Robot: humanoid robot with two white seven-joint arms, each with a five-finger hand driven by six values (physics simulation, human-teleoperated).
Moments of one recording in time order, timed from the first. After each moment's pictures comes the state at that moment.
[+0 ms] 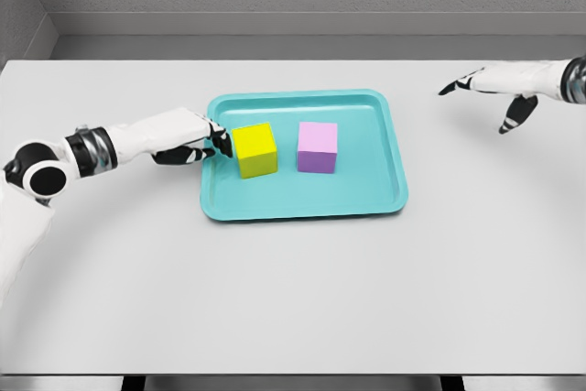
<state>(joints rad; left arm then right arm) -0.54 0.45 -0.36 -1.23 -0.49 -0.61 -0.61 -1.02 -0.67 0.85 -0.76 0.41 -0.61 0.61</state>
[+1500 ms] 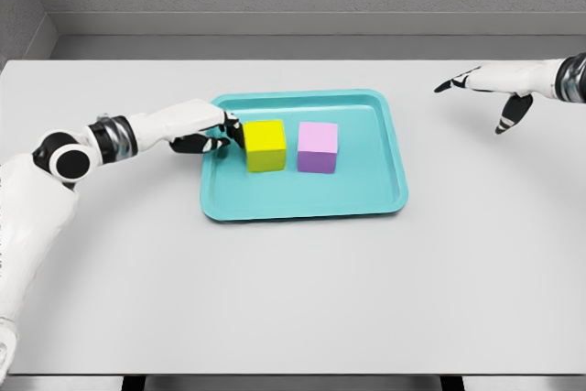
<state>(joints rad) -0.63 0.35 -0.38 -1.06 -0.49 -0.61 -0.61 -1.03 -0.65 0.85 -0.75 0.41 -0.61 0.61</state>
